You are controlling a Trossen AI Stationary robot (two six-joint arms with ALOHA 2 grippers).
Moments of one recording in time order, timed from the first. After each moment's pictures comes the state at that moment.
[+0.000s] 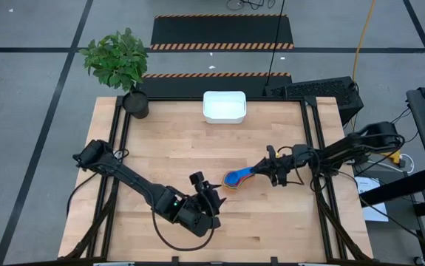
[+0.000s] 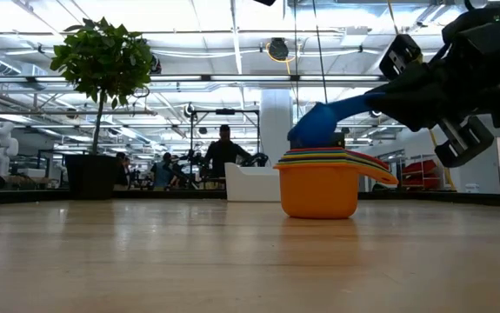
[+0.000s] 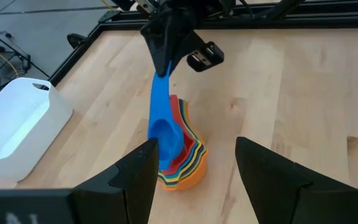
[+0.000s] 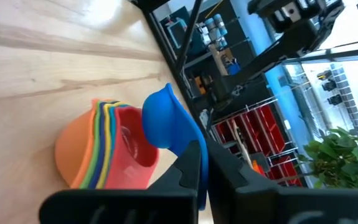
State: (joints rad) left arm -0.53 1.90 1.62 -0.57 -0.81 -0.45; right arm 0.01 1.29 0.03 1.18 -0.21 -1.09
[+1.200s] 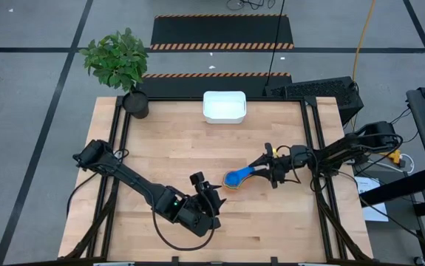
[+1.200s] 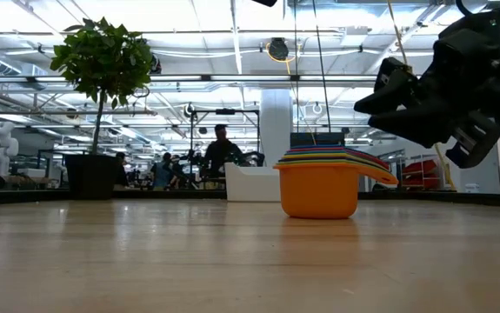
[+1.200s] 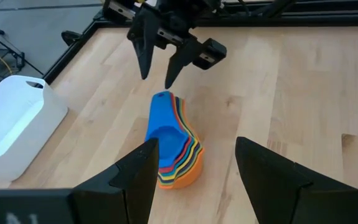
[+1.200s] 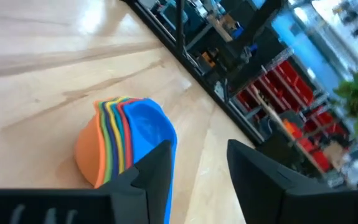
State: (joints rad) left arm -0.53 1.90 1.62 -0.57 -0.79 -0.45; right arm 0.01 1.32 0.03 1.16 -0.15 -0.82
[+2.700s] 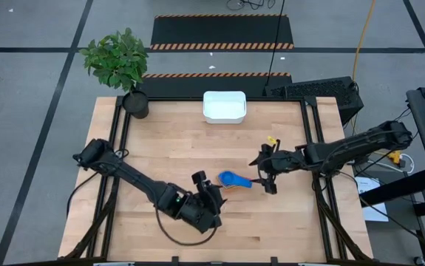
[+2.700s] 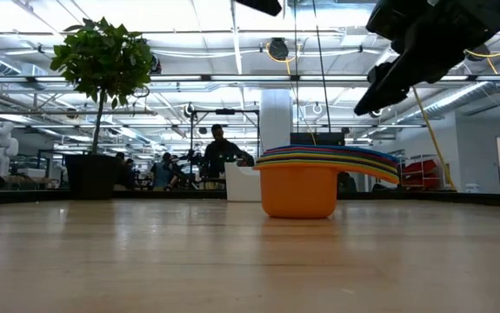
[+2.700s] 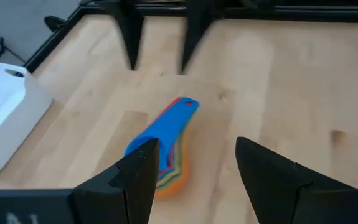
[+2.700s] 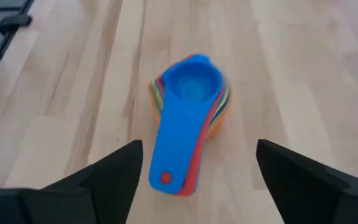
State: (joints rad) left arm -0.50 1.90 1.62 -0.57 -0.71 -0.47; right arm 0.18 1.08 0.59 -0.20 0.08 0.19
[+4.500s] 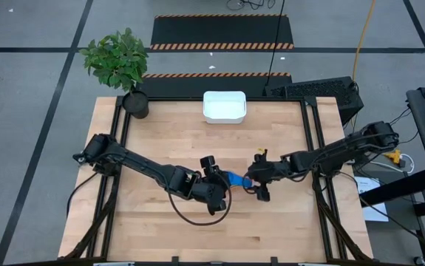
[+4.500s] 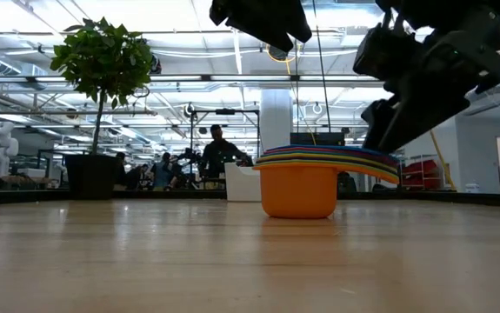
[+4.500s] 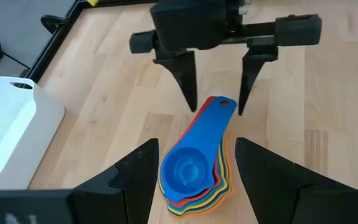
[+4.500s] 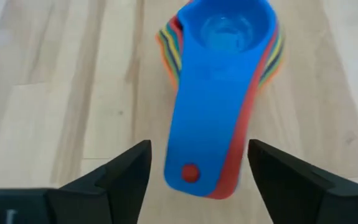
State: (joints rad) left arm -0.35 1.90 1.62 -0.57 -0.57 -0.27; right arm 0.22 1.33 0.59 -0.11 0.04 0.27
